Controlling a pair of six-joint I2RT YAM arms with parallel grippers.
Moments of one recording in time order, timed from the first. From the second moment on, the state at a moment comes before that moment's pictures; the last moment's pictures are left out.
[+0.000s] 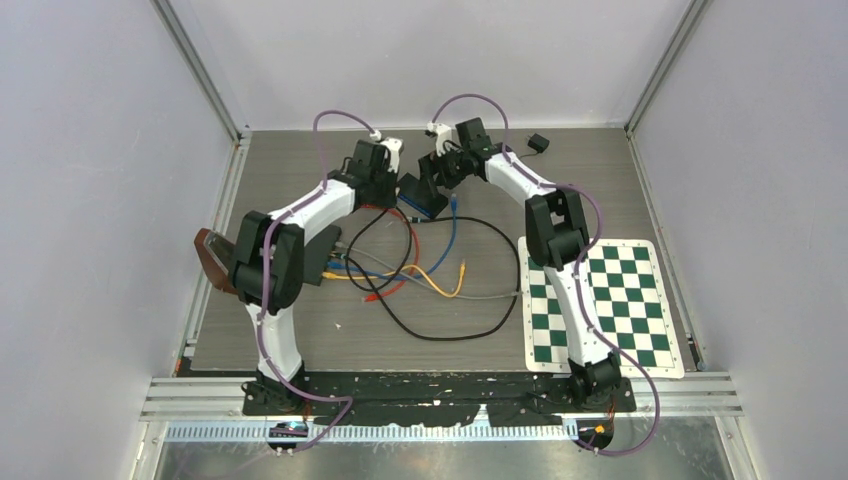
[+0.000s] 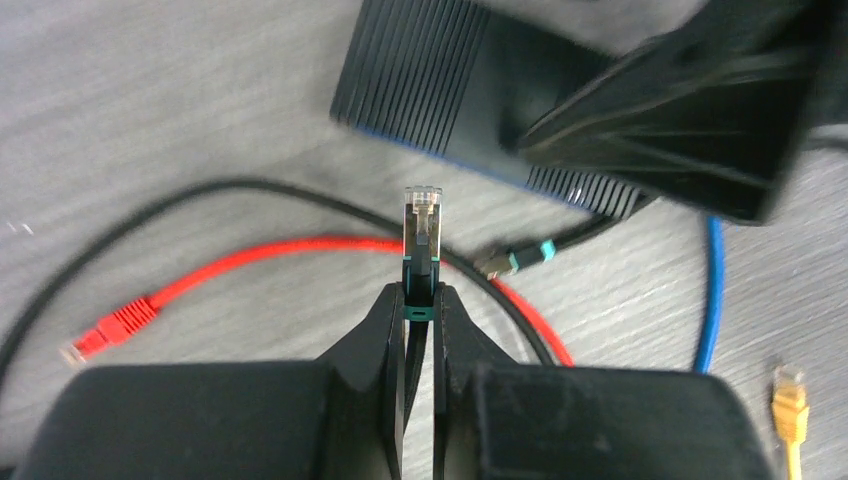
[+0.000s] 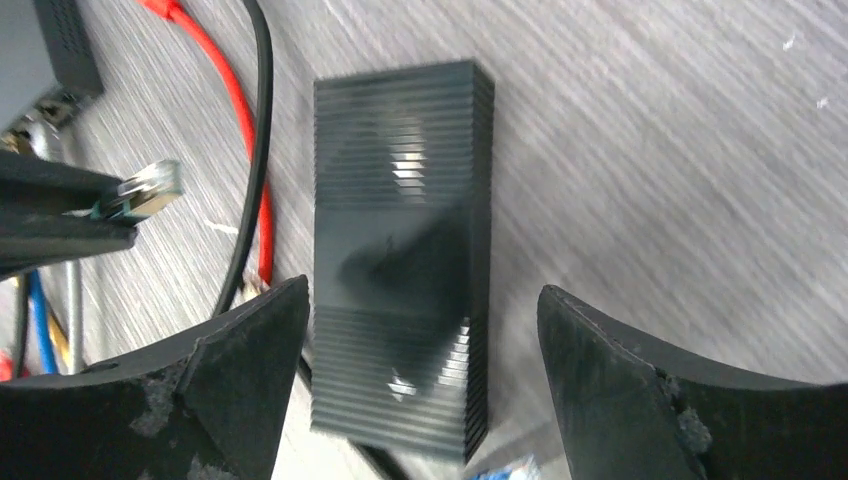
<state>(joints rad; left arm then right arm) -0.40 1.94 1.46 -0.30 0.05 -0.08 0.39 2.53 2.17 -0.44 -0.65 -0.08</state>
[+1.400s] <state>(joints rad) -0.31 1.73 1.10 -0.18 0.09 -0.24 0.53 2.50 2.19 -0.65 -0.24 -0.35</state>
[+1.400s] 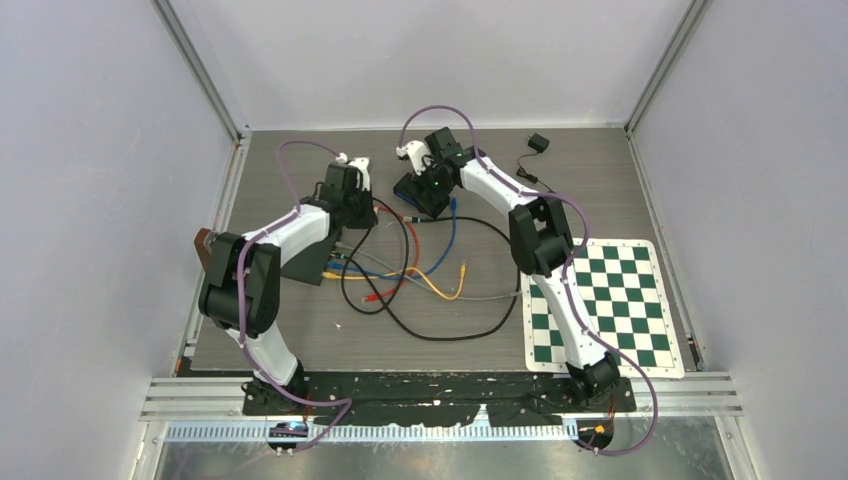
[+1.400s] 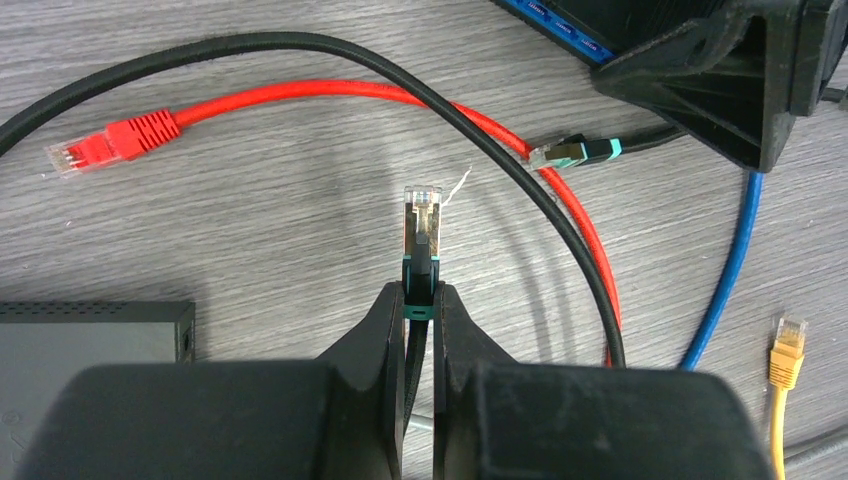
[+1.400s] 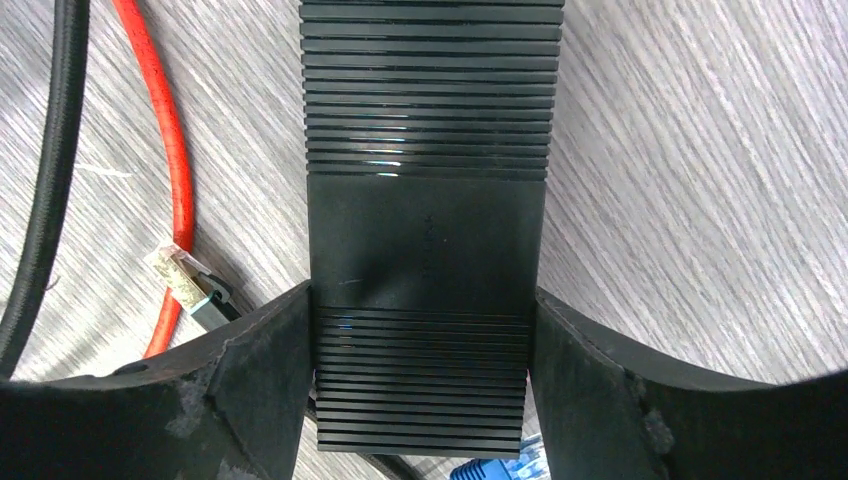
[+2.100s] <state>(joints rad) -0.41 1.67 1.25 -0.22 0.06 0.07 0.46 2.16 1.92 -0.62 -0.34 -0.27</state>
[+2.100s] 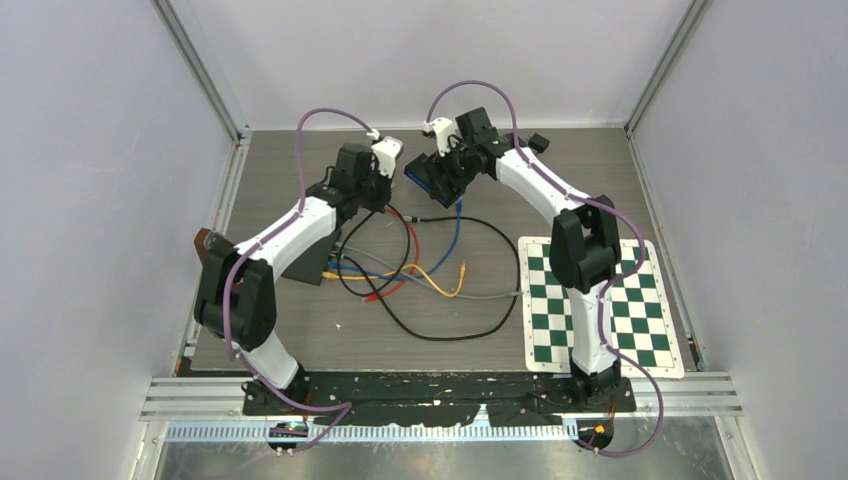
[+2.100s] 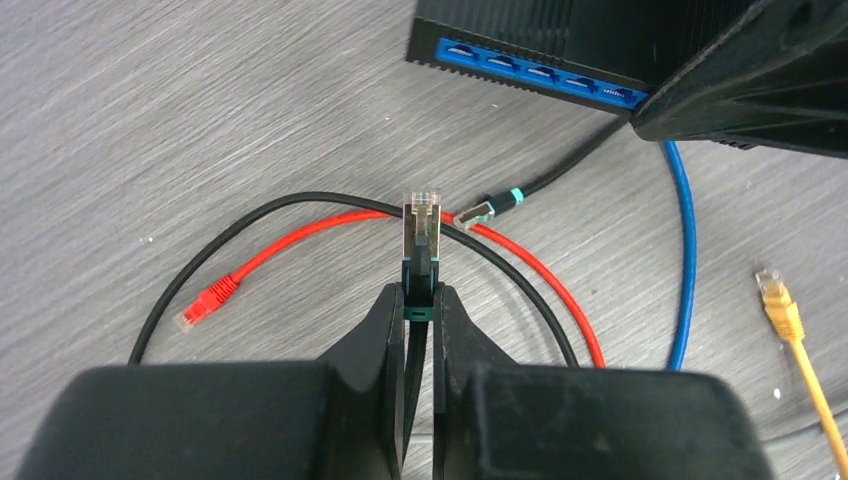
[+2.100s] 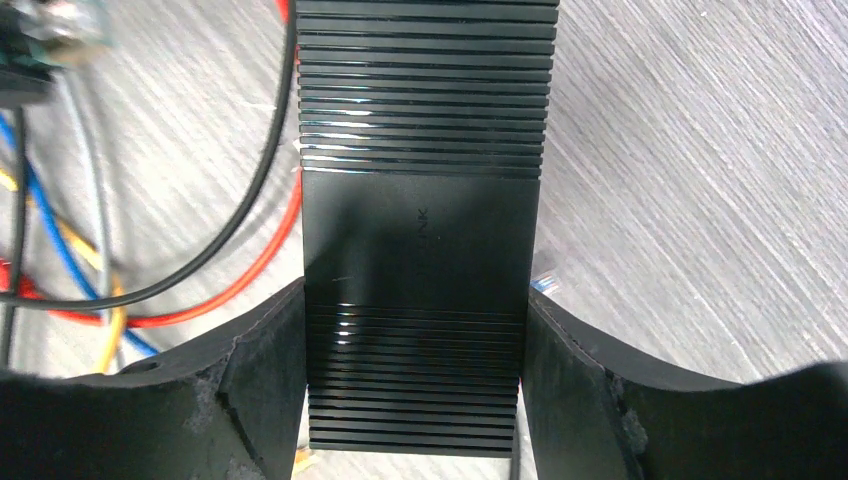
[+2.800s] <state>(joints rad) -0.43 1.74 1.38 -0.44 0.11 0.13 0.54 2.07 1.79 -0.54 -0.34 -0.18</state>
